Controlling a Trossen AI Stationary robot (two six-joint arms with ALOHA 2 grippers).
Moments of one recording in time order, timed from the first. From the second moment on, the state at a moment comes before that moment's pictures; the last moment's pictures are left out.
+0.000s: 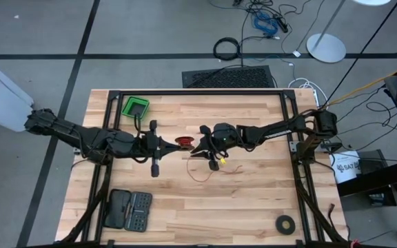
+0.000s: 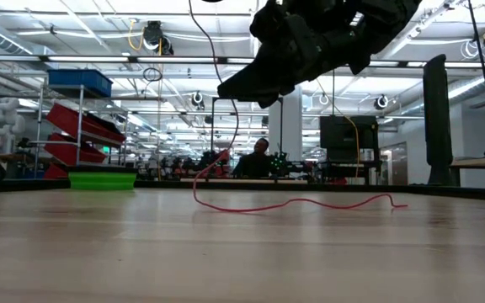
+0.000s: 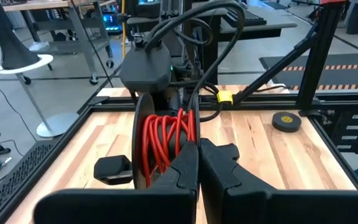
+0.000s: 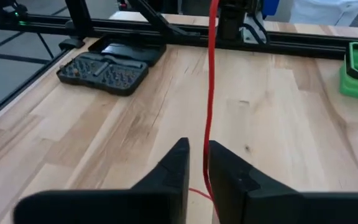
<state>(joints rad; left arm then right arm) -0.30 1.08 0.95 -0.09 -0.39 -0.01 -0.05 1.71 0.95 0.36 -0.24 -0.08</state>
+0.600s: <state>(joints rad) -0.30 1.08 0.95 -0.13 -0.39 -0.01 -0.05 1.70 0.95 0.23 -0.24 -0.11</state>
